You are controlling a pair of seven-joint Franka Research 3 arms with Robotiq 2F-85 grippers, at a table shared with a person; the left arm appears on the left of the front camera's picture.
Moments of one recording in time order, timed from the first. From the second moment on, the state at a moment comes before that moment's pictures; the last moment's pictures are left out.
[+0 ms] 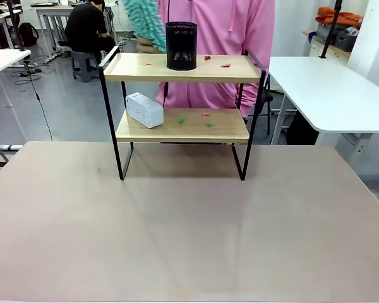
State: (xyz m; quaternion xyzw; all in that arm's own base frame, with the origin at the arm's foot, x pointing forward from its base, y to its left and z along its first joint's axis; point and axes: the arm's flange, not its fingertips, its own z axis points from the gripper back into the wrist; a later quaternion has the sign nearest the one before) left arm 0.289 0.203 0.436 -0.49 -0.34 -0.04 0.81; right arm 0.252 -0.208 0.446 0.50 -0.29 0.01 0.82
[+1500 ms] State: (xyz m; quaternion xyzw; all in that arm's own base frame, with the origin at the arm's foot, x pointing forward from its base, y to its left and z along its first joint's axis) left arm 0.321 0.193 0.458 -0.53 -0.30 -0.05 0.79; right arm 0.248 -0.210 0.440 0.50 -0.29 0.00 0.81
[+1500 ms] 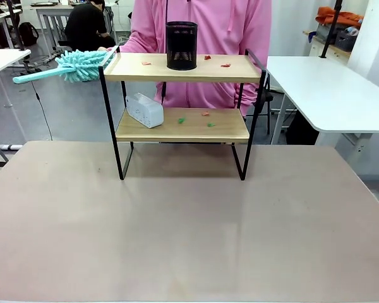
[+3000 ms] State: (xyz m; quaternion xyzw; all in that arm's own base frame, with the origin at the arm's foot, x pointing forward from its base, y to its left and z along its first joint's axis) left arm 0.502 0.121 0.488 -0.70 -0.07 0.01 0.71; right arm 0.248 -0.209 0.441 0.51 -0.29 0.00 0.81
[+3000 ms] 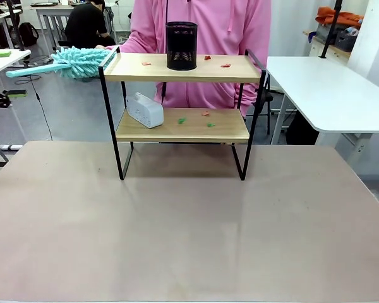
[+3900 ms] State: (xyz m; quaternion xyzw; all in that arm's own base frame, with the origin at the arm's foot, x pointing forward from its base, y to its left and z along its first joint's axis) left arm 0.555 0.099 0.482 -0.71 0.01 0.02 0.71; right arm 0.248 -0.209 0.440 0.51 -0.29 0.00 0.81
